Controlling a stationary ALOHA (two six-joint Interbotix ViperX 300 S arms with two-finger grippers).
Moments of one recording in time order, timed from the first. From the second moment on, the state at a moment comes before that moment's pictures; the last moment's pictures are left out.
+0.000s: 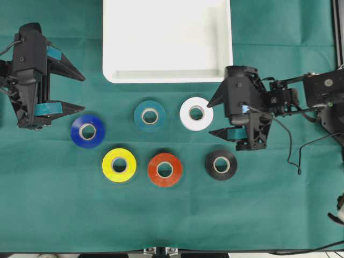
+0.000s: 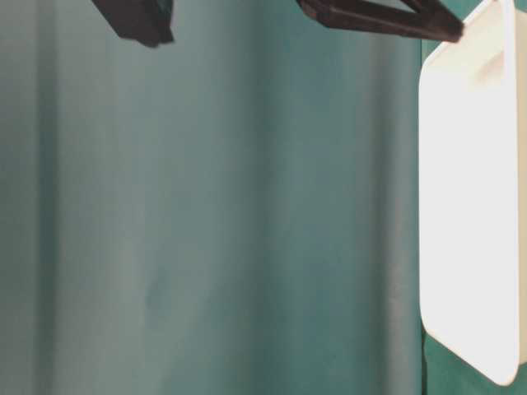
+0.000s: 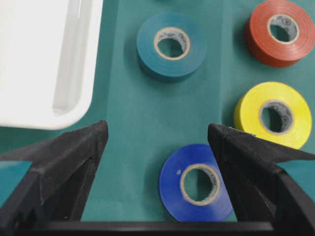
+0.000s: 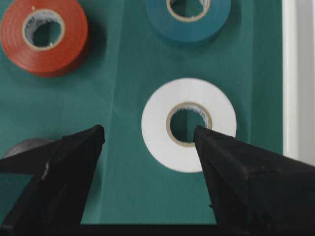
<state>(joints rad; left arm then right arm) 0.00 -0.57 0.98 -0.03 0.26 -0.10 0.12 -0.25 0.81 0.00 0.27 0.22</state>
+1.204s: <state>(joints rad) 0.00 -0.57 0.99 -0.03 0.26 -0.11 0.09 0.07 0.69 -0.01 0.28 0.24</state>
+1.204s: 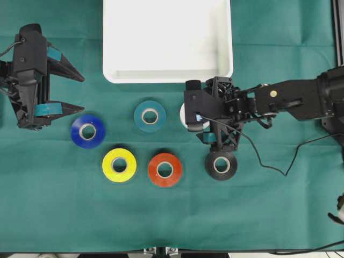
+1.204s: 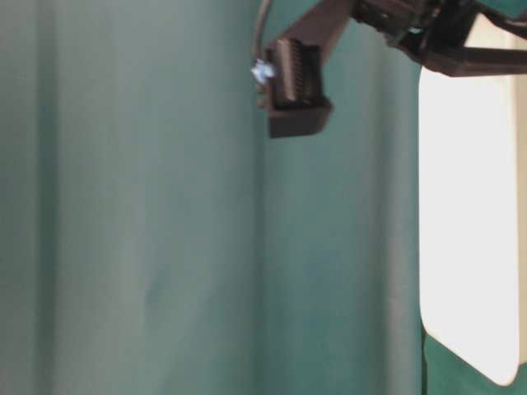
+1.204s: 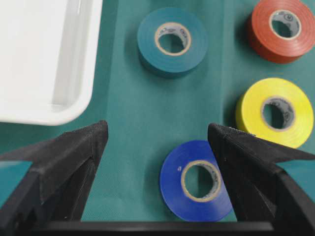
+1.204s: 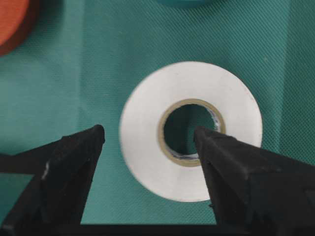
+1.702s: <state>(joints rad) 0.00 -0.57 1.00 -0.03 0.26 -0.10 0.08 0.11 0.68 -0.01 0.26 0.25</state>
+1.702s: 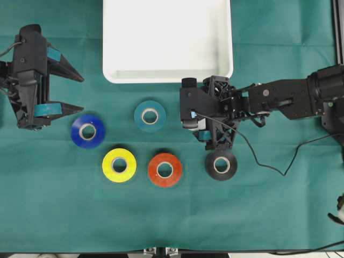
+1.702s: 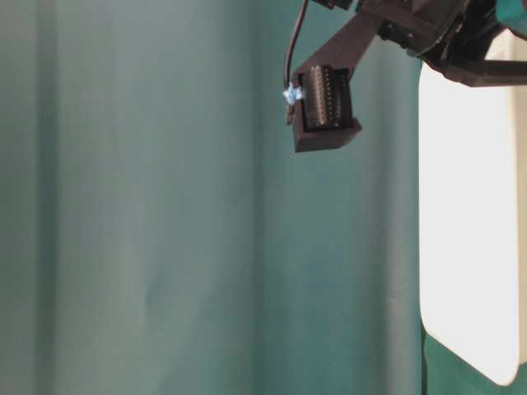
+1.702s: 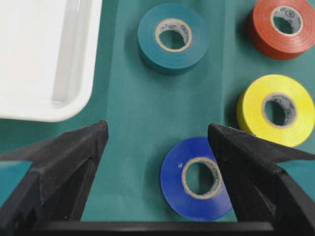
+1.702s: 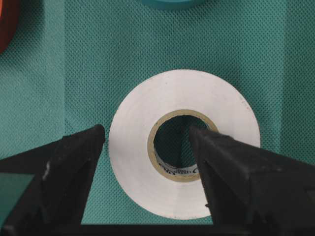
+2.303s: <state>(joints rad) 0.00 -0.57 1.00 -0.03 0.26 -0.11 0.08 0.13 0.67 -0.02 0.24 0.26</state>
